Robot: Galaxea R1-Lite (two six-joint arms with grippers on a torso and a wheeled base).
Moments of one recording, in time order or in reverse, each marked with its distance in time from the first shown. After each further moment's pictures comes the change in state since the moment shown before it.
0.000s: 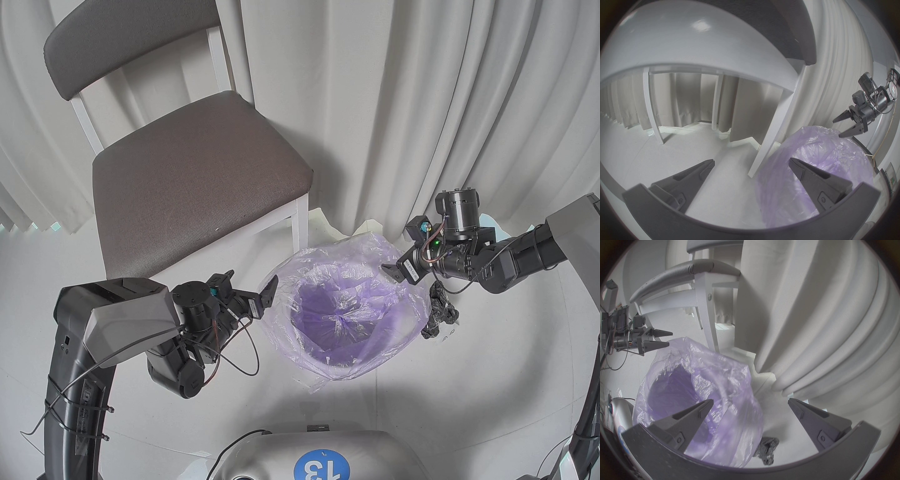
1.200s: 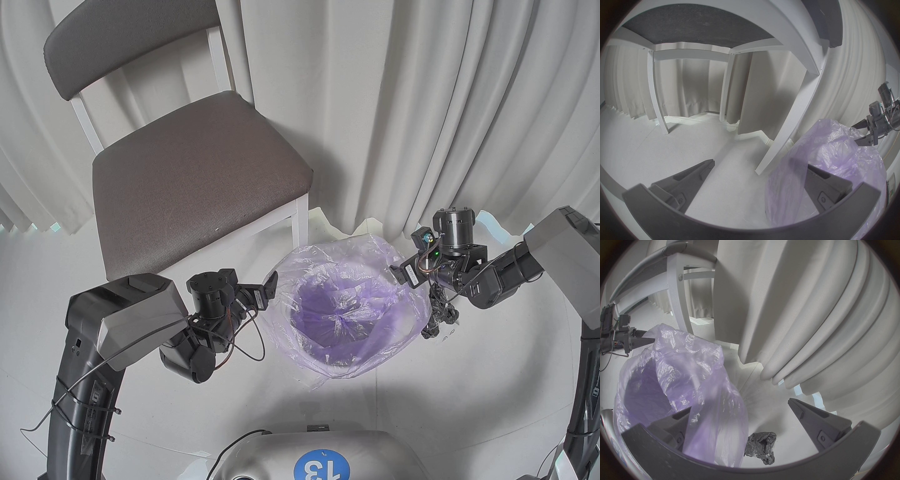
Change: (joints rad) left arm 0.021 0.064 -0.194 0.209 0.096 -0.062; right arm -0.048 0.133 -0.016 -0.187 -0.092 0.086
